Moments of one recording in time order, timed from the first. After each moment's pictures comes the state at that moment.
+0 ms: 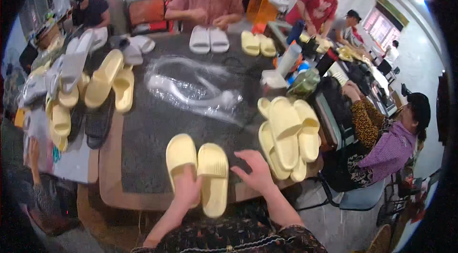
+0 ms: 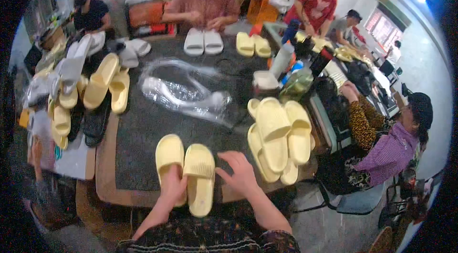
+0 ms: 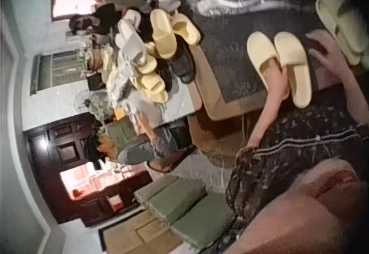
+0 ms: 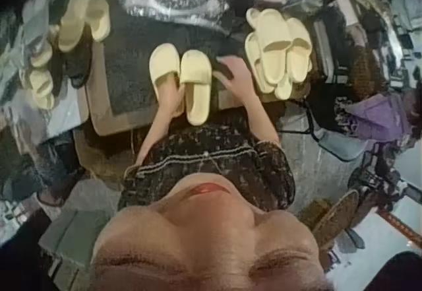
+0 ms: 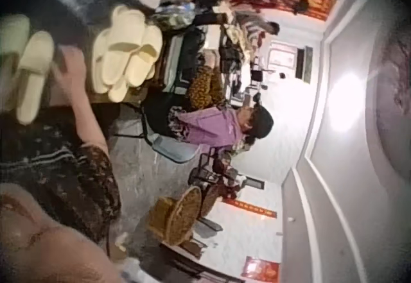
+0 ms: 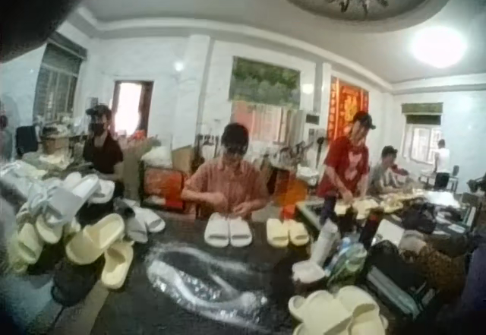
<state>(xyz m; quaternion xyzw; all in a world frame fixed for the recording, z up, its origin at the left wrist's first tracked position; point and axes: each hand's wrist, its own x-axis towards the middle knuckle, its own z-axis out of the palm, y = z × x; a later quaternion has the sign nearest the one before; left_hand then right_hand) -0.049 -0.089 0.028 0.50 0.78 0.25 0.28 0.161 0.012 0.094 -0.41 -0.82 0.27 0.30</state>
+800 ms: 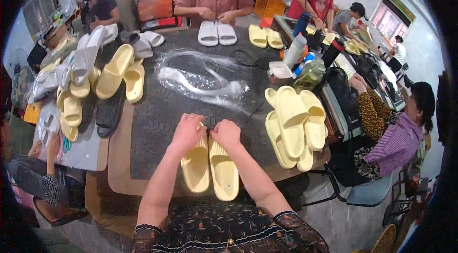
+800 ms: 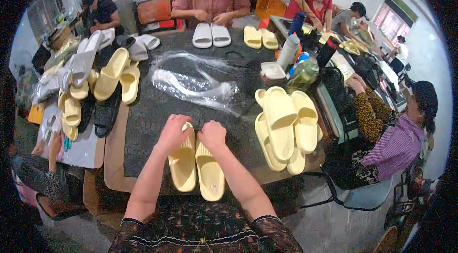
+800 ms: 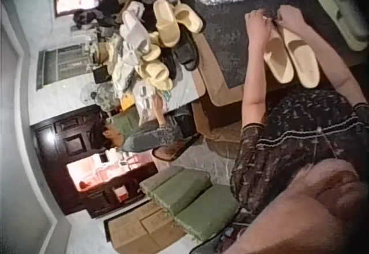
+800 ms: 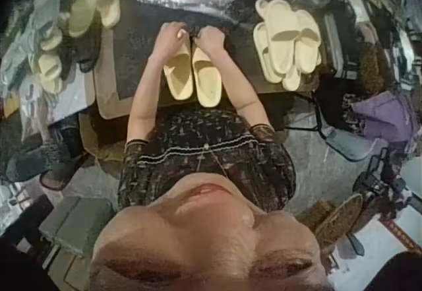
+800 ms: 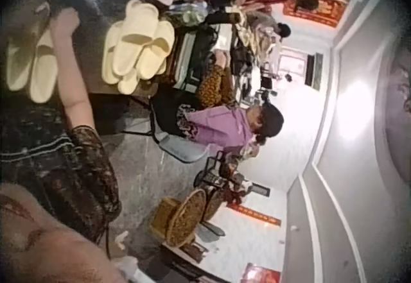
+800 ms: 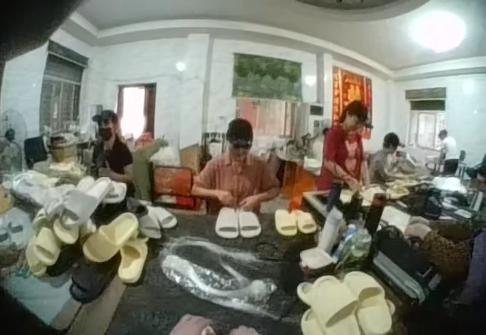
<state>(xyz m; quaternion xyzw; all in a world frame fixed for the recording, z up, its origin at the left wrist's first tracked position) -0.105 0.003 0.063 0.69 0.63 0.36 0.06 0.044 0.069 0.020 -0.52 -0.83 0.11 0.15</state>
